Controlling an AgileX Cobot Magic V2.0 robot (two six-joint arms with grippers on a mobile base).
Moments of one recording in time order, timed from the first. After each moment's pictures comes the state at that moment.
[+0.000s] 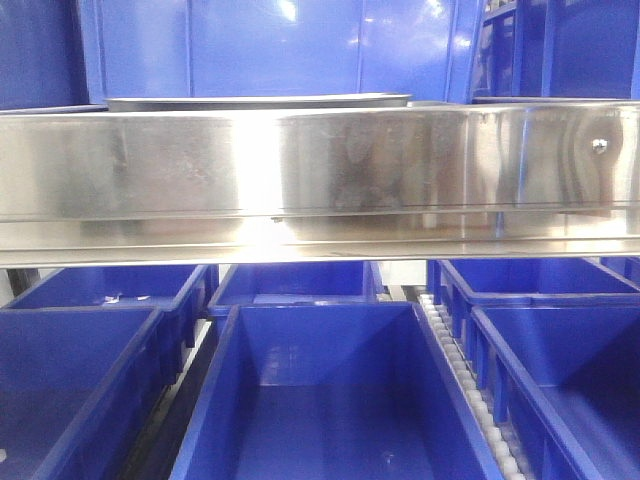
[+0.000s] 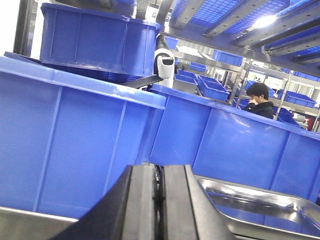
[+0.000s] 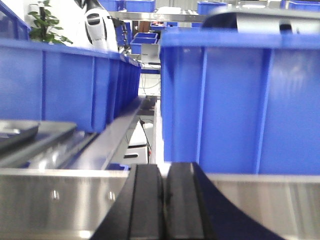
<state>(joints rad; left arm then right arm) -0.06 0.12 -0.25 0.24 0.06 -0.45 -0.07 0.12 -0.08 -0.02 -0.02 0.01</state>
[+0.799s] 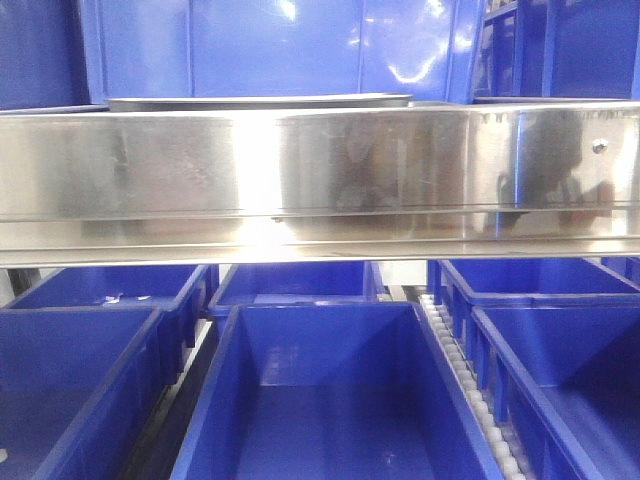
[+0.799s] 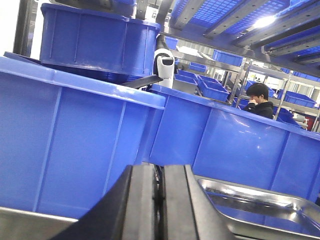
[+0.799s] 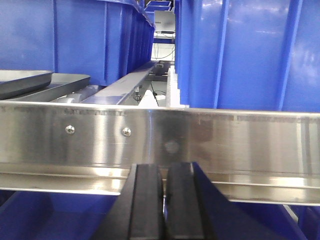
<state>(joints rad) -0.06 0.12 -0.25 0.24 0.06 -0.45 -0.02 0.00 0.00 -0.01 0.12 0.01</state>
